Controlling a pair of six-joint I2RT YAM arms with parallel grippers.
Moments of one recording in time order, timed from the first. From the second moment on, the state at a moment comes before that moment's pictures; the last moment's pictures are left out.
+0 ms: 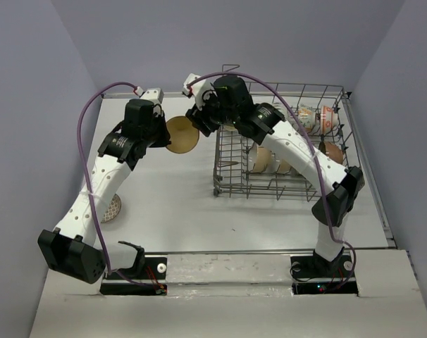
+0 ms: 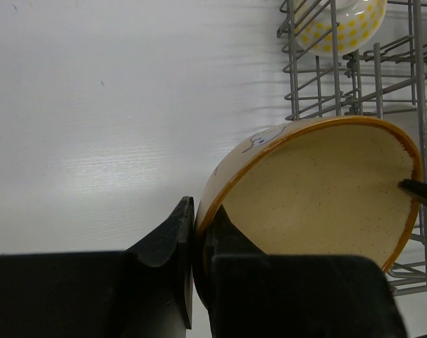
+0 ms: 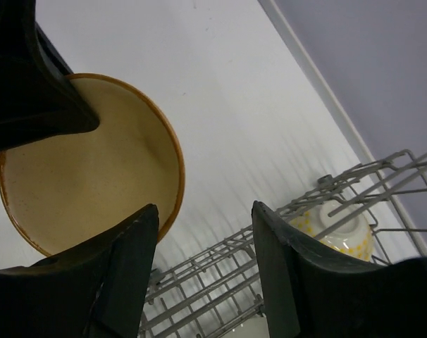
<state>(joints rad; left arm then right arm) -0.34 1.26 1.33 -0.67 -0.05 -0.30 0.81 1.89 2.08 -0.63 -0.12 -0.32</state>
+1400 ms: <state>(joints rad) -0.34 1.29 1.40 -0.67 -0.03 -0.32 1.08 1.84 1.85 -0.48 0.32 -0.44</state>
